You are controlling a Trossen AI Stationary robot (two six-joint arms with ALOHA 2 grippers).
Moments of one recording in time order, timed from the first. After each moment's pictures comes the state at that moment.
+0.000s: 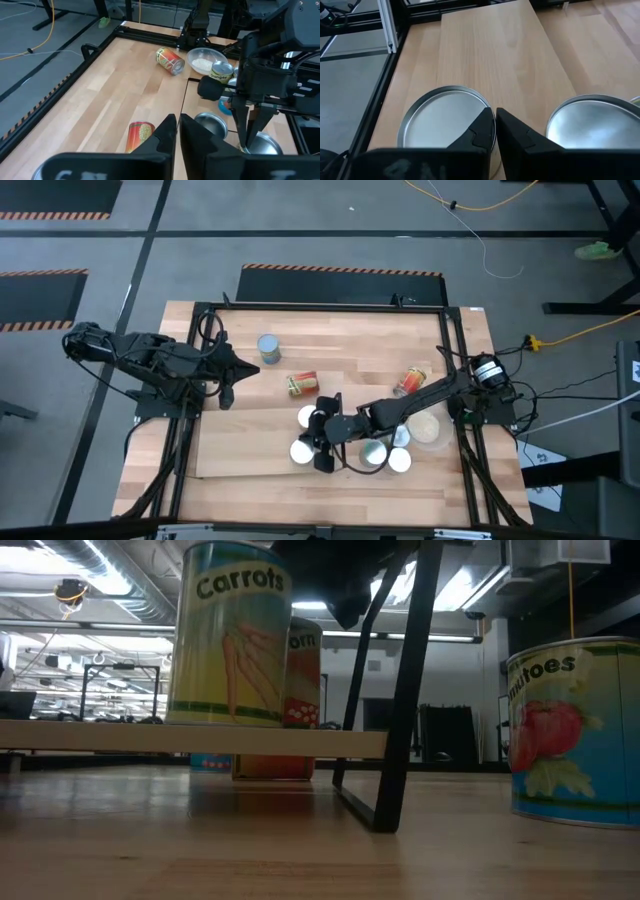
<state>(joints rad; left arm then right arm) -0.30 0.85 1.08 -0.68 -0.46 -0.33 0.34 1.90 1.33 -0.02 0.22 0.33</state>
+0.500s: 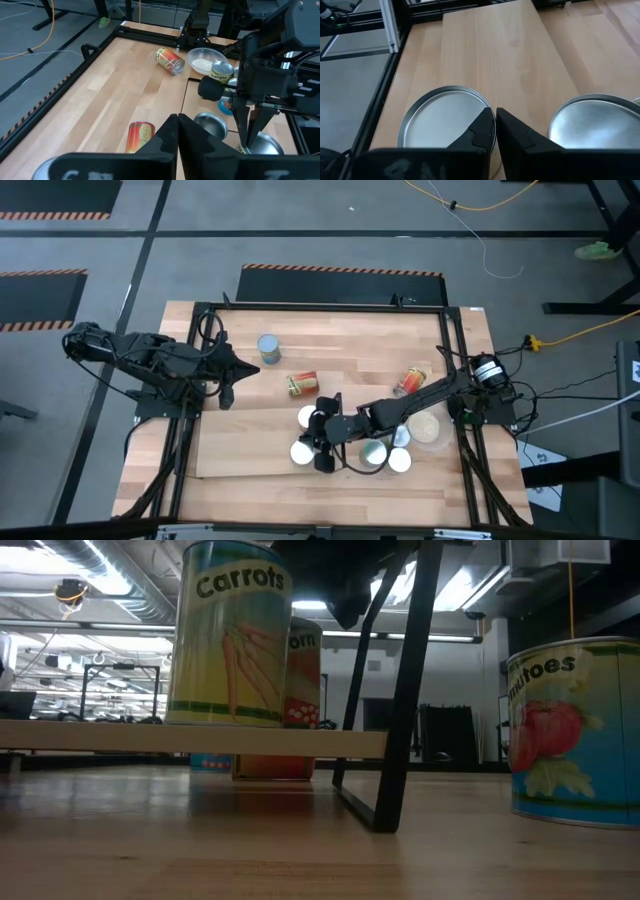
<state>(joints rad) -0.30 0.85 1.08 -0.68 -0.46 -0.33 0.34 1.90 1.33 -0.02 0.20 0.33</state>
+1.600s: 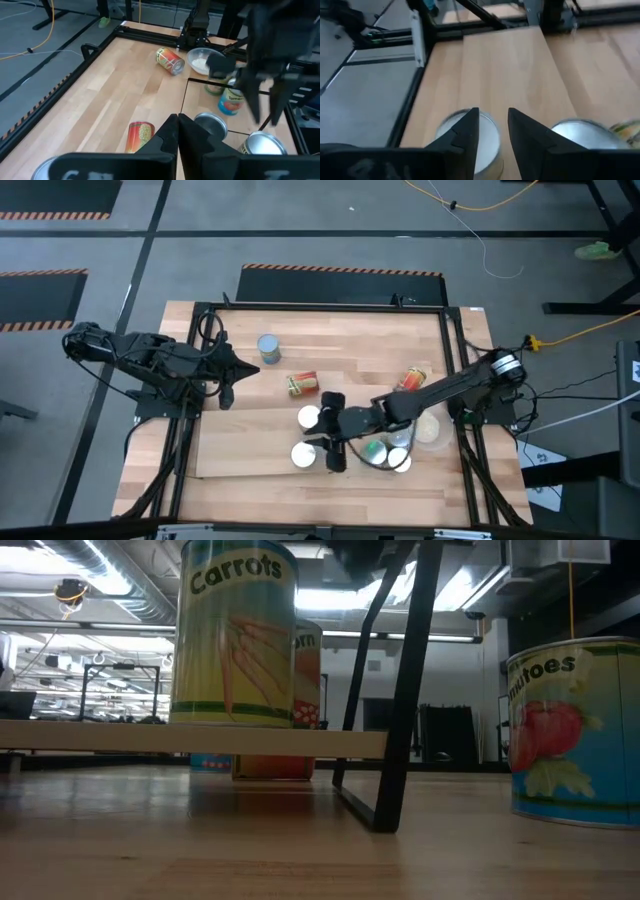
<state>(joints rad) -0.30 0.85 1.08 -0.68 -0.46 -0.33 0.36 1.75 1.33 -0.09 0.16 0.28</state>
